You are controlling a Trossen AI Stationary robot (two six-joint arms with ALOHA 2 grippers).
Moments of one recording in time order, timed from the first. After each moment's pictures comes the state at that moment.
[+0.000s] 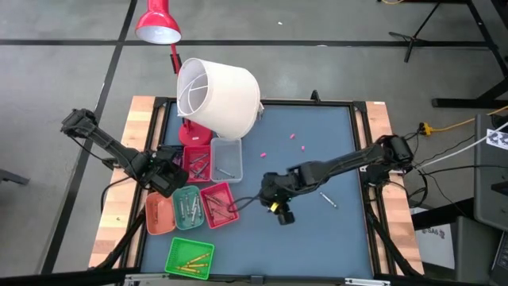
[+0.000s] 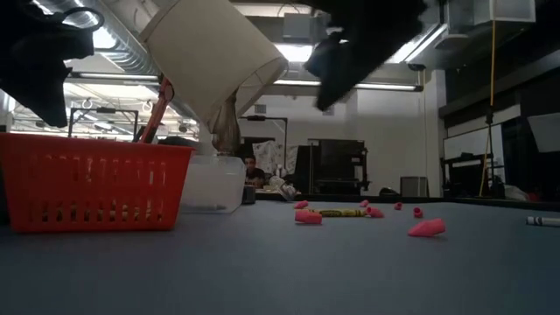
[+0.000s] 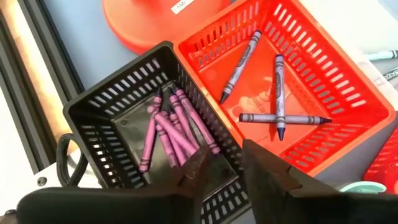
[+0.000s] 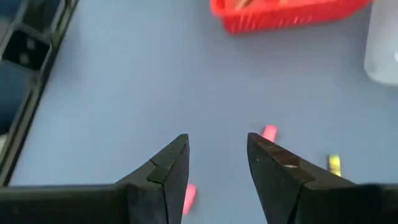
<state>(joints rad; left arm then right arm) -0.53 0.97 0.71 -1.33 -0.53 -1.61 0.26 1.80 1.36 -0.57 -0.17 0.01</state>
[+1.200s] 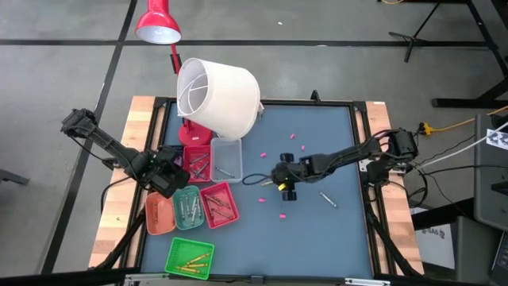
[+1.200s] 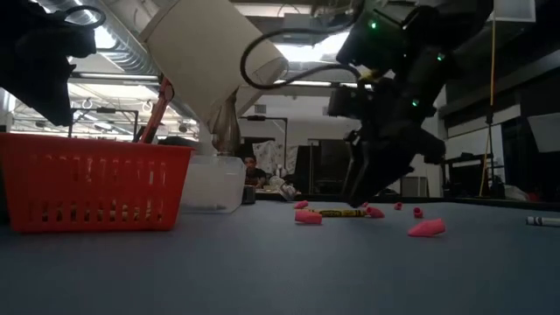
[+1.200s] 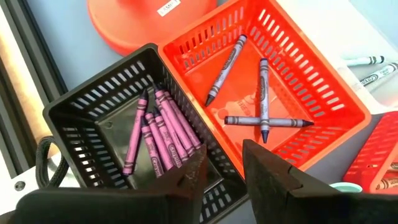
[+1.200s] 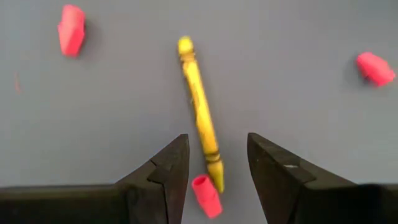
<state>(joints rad) -0.53 0.97 0.71 -1.29 -0.54 -1.60 0.11 1.72 0.89 -0.21 0.12 -0.04</state>
